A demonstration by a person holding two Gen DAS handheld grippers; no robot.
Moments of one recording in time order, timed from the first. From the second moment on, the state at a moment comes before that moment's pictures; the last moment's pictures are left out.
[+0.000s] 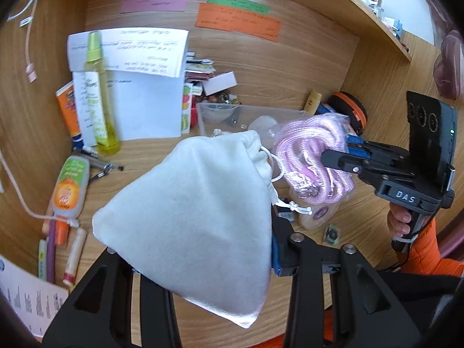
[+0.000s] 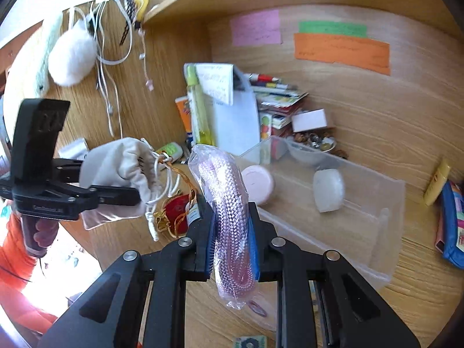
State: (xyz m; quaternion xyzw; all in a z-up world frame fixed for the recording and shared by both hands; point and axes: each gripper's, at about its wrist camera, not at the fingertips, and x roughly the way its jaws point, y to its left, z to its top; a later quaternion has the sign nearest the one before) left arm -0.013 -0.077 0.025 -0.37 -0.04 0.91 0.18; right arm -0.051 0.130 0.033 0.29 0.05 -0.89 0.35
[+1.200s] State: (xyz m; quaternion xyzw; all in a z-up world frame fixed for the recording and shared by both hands) left arm -0.169 0.006 0.002 -0.46 -0.03 0.84 0.27; right arm -0.136 0.206 0.022 0.30 0.00 -0.92 0.25
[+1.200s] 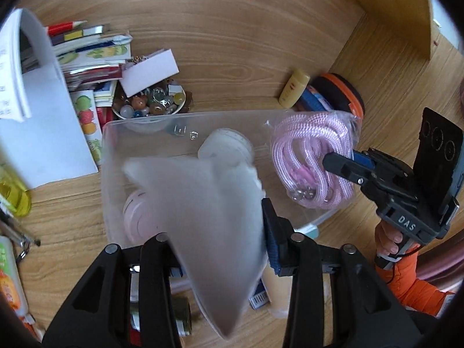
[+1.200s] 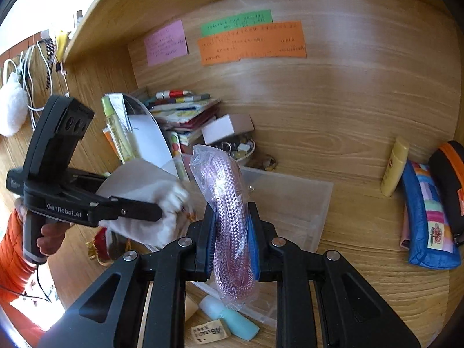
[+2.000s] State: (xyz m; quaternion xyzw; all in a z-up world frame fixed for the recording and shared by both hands) left arm -0.163 0.000 0.019 -0.42 0.00 0.88 0.24; right arm -0.136 0.193 0.016 0.30 0.05 -0.93 0.21
